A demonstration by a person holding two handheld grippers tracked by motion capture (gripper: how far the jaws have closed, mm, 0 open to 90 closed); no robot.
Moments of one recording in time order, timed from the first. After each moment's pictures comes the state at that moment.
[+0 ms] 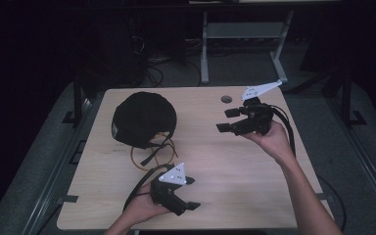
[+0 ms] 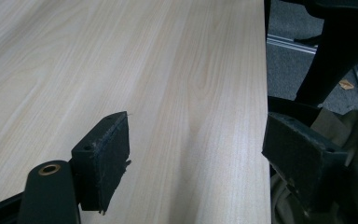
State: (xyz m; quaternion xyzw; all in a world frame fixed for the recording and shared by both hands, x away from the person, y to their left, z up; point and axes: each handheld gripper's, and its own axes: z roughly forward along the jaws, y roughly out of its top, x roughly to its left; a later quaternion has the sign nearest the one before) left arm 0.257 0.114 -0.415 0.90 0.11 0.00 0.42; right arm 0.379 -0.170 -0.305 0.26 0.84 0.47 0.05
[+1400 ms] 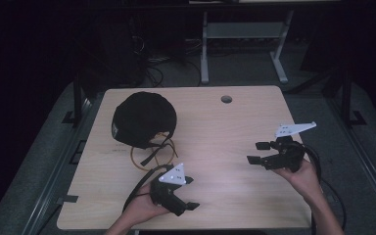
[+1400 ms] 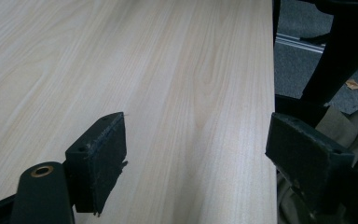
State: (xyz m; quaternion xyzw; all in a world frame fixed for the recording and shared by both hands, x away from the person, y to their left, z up) left arm 0.257 0.116 -0.418 0.90 0.11 0.01 0.41; right arm 0.319 -0.251 -0.383 0.34 0.82 0.45 0.04
